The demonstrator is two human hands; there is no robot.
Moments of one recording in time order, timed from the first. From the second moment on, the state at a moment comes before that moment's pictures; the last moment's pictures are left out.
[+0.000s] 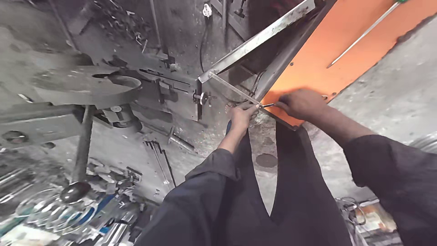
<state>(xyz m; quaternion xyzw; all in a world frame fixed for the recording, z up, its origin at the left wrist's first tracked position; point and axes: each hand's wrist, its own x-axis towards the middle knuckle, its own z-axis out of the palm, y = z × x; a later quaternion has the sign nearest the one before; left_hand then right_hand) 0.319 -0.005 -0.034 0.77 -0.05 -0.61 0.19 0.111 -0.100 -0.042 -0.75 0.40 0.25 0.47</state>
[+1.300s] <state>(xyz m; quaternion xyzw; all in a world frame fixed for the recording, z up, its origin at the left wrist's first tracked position) 0.305 0.004 -0.038 0.82 -0.22 -0.52 0.10 0.117 -0.062 -0.022 -0.66 0.46 0.26 0.53</state>
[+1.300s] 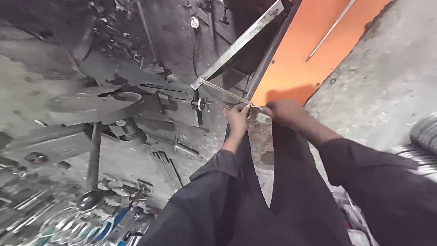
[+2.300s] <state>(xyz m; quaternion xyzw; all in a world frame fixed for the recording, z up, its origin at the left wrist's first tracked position) 0.302 -0.028 -0.028 0.81 -0.29 -0.50 -0.10 0.149 0.019 -0.027 -0.34 0.68 0.13 0.64</state>
